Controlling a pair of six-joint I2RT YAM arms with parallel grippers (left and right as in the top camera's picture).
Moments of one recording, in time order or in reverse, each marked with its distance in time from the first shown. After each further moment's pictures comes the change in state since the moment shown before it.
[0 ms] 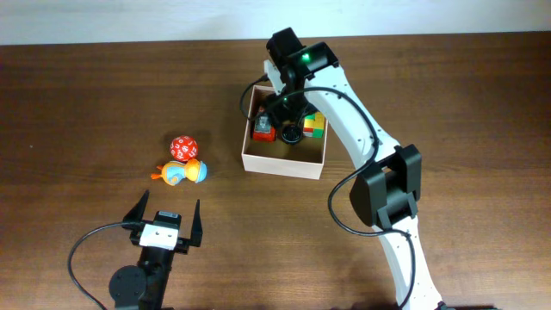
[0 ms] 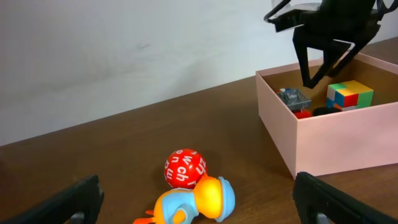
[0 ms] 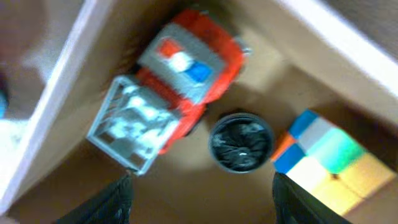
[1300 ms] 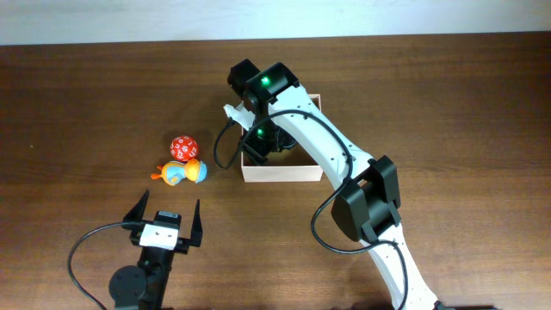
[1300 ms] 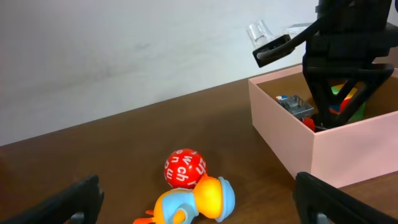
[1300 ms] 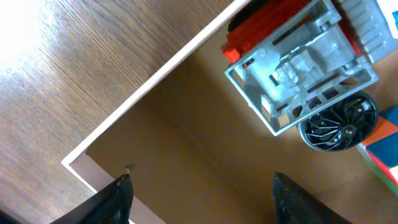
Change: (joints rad) left arm 0.000 0.000 0.000 0.000 0.000 0.000; right arm 0.161 0.000 0.000 -0.177 0.002 -0.233
